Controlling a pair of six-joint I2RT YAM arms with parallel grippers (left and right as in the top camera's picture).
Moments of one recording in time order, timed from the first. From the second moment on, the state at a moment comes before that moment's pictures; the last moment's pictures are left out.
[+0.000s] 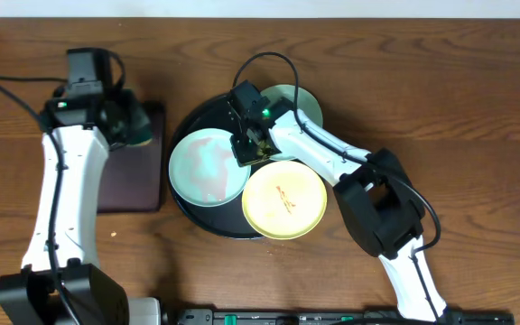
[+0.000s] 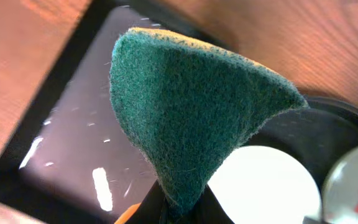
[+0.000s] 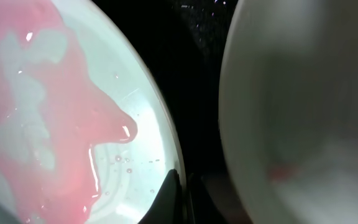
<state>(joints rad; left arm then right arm) 0.15 1.56 1.38 -0.94 -0.04 -0.40 0.70 2.28 1.79 -0.81 -0.19 0.34</state>
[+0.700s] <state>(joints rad) 0.30 1.56 1.38 -0.94 -0.04 -0.40 0.80 2.04 1.78 -0.83 0.36 0.15</state>
